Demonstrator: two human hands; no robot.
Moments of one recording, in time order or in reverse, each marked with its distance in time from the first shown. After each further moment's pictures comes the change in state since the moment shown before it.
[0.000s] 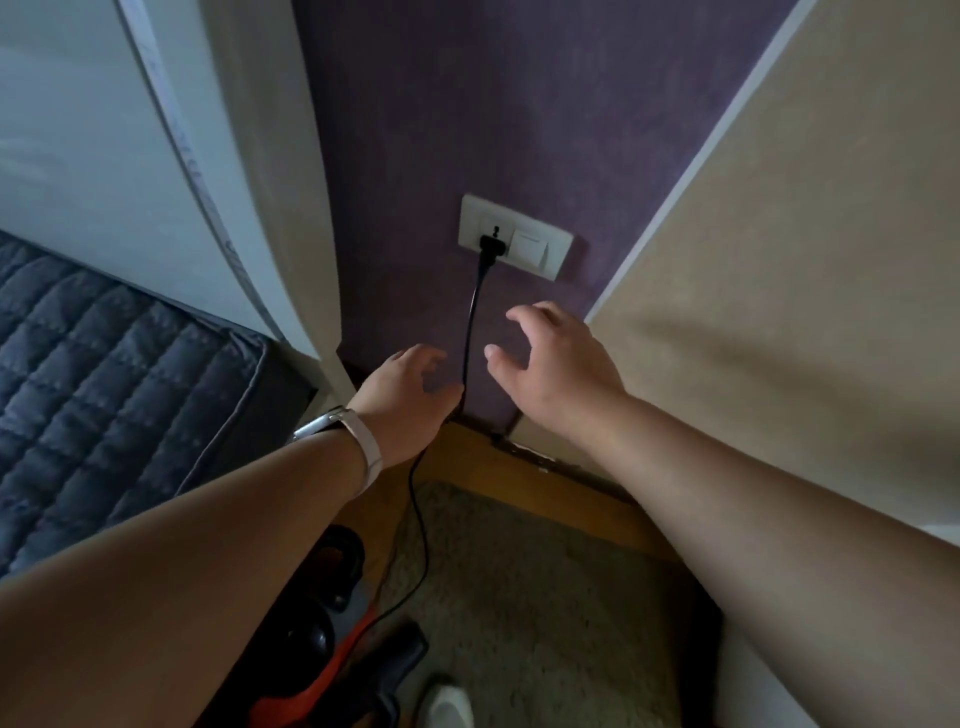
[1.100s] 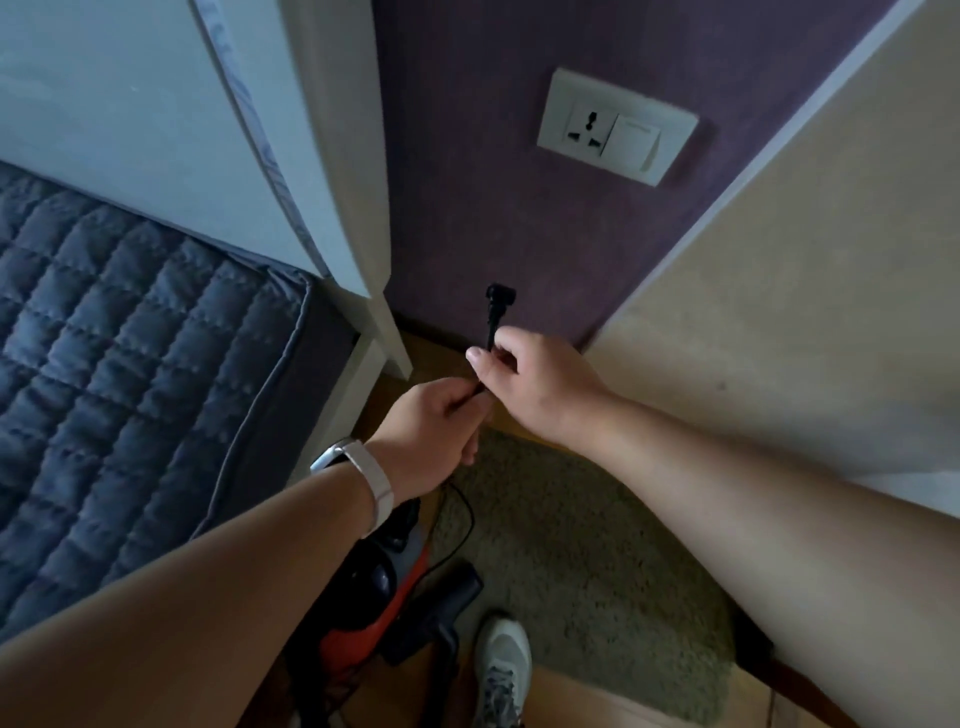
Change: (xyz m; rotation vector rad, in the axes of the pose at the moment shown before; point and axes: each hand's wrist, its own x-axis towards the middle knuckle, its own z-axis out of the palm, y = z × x) left_hand -0.051 -0.075 0.017 -0.273 -0.147 -0.062; right_hand -0.013 -0.041 0.114 0.321 -0.127 -0.024
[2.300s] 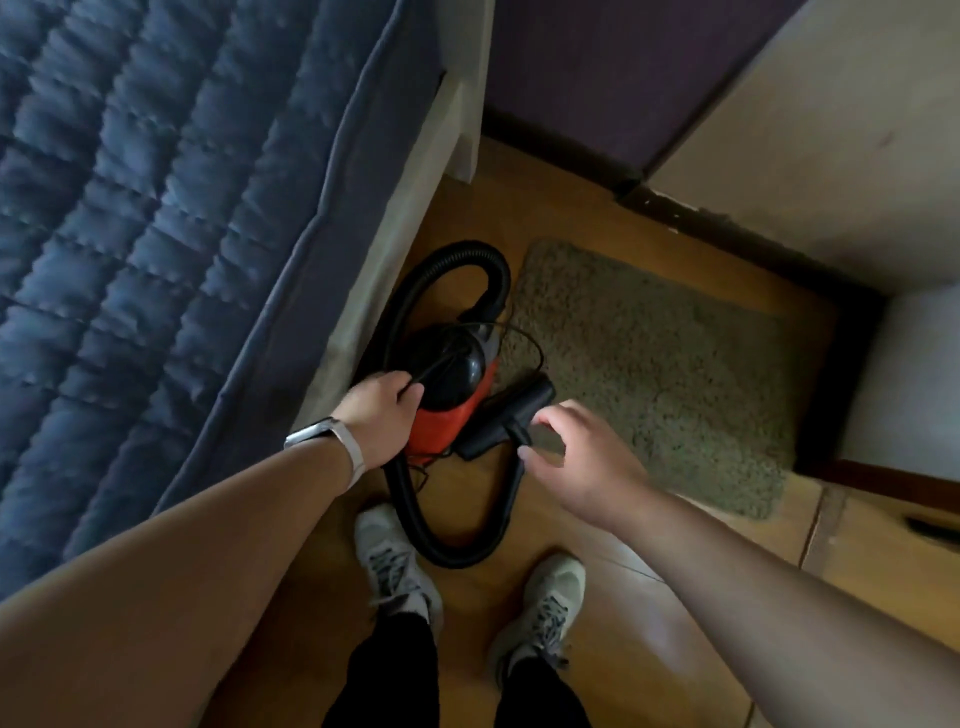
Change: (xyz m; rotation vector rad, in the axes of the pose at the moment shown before) left_hand -0.179 -0.335 0.002 0.323 -0.102 -0.311; right_hand -0.261 0.023 0.312 -0.073 -0.202 0.225
